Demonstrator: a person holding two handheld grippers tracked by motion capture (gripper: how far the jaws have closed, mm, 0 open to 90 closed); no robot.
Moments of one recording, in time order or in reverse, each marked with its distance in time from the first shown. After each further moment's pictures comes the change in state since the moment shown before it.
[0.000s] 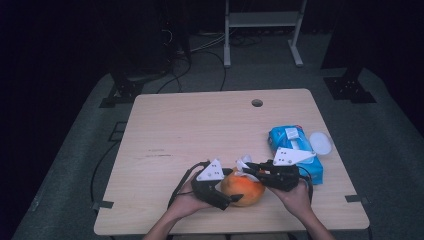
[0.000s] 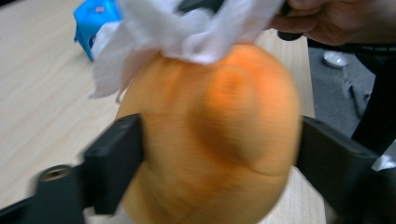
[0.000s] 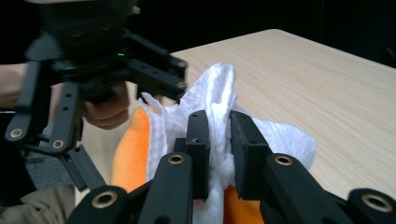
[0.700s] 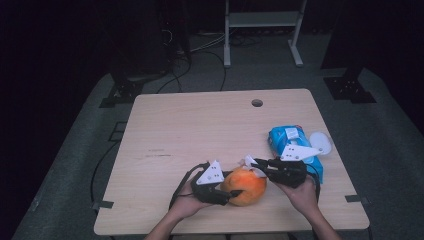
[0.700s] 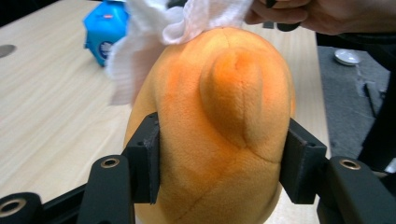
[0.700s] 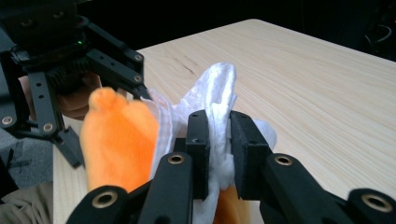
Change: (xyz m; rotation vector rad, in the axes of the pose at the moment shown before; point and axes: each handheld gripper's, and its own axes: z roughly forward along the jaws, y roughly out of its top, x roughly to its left) left arm -0.007 0.000 -0.005 -0.029 0.084 0.092; right arm -0.018 -0.008 -0.014 0.018 -0.066 0.038
